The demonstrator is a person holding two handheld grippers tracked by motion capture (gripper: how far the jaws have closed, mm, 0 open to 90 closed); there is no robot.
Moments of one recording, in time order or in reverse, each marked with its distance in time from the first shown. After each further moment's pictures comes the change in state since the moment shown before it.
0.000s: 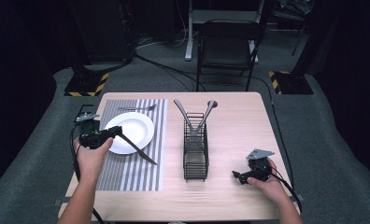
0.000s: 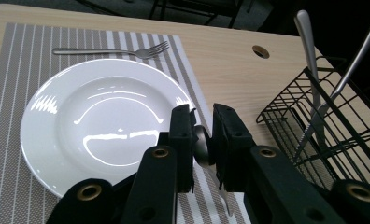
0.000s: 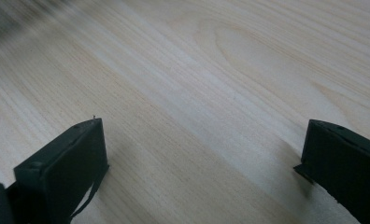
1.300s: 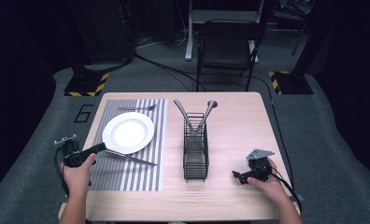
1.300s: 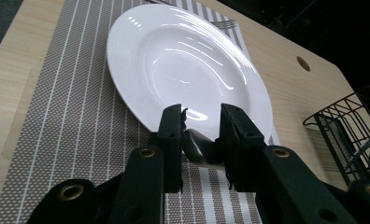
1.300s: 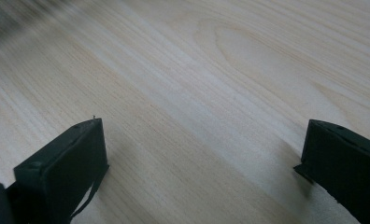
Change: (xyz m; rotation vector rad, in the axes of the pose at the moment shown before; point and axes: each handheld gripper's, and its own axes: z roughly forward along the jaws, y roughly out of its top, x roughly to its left) left arm 0.091 -0.070 0.005 -0.045 0.012 -0.265; right arm 0.000 0.000 0.000 0.000 0.001 0.000
